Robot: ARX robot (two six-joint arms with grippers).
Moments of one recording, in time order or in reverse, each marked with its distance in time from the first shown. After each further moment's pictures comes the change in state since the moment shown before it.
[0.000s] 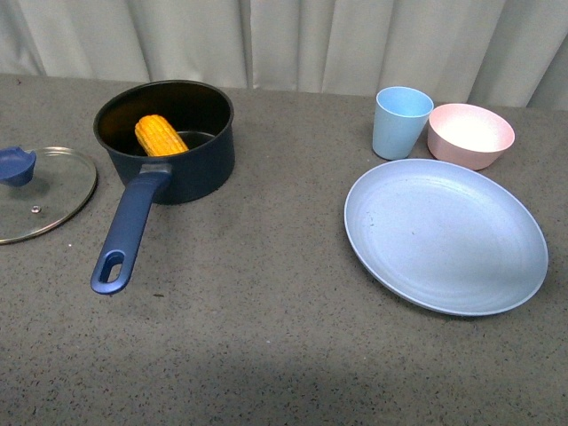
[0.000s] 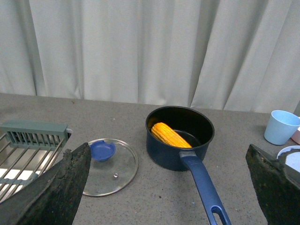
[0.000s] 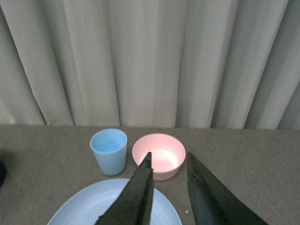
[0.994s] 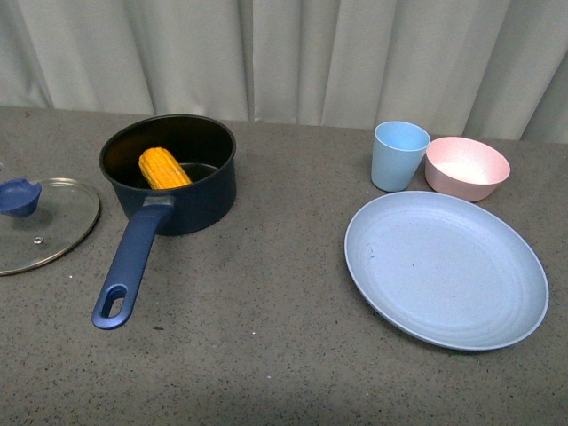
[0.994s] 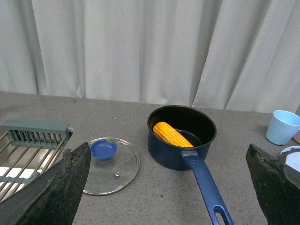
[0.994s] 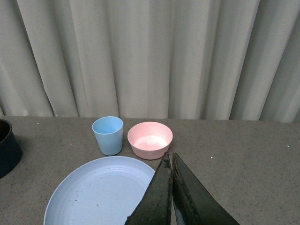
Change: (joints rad) left arm 0.000 0.000 0.000 0.000 -0.001 0.000; right arm -0.167 -0.768 -0.221 -0.541 -0.170 -0.003
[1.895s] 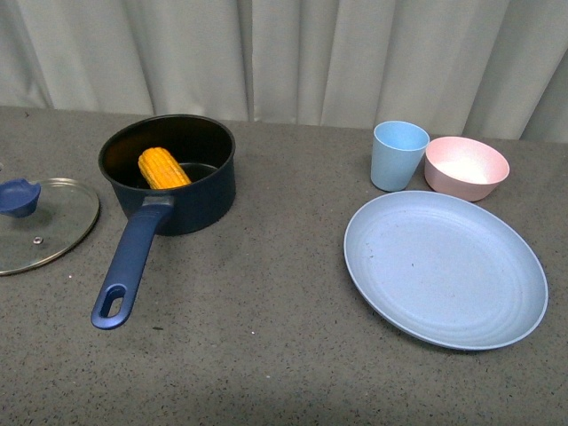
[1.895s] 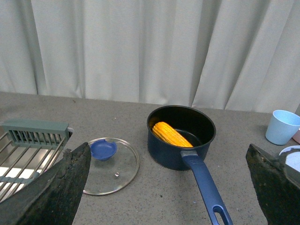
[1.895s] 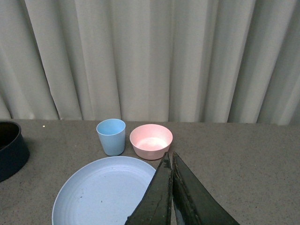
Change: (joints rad) left arm 0.000 0.000 0.000 0.000 0.000 0.000; right arm 0.000 -0.383 -0.002 -0.365 0.000 0.000
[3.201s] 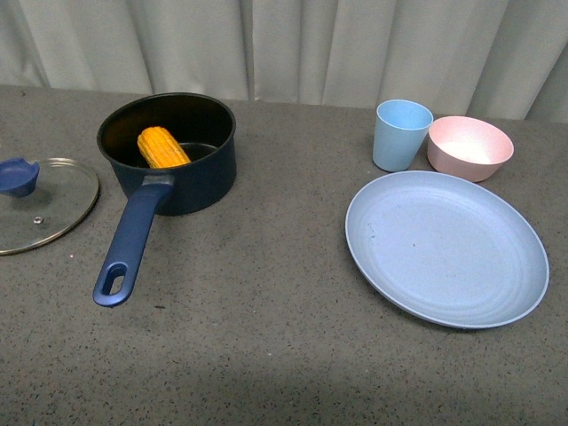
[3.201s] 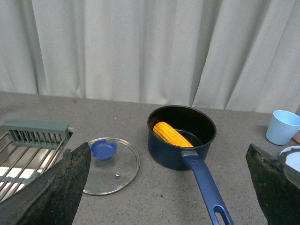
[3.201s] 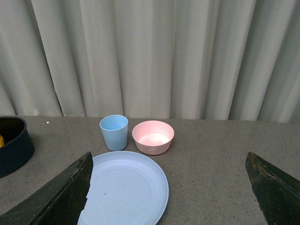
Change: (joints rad) left arm 0.000 0.000 0.000 0.000 0.000 0.000; right arm 0.000 -0.224 0.000 -0.230 -0.002 0.000
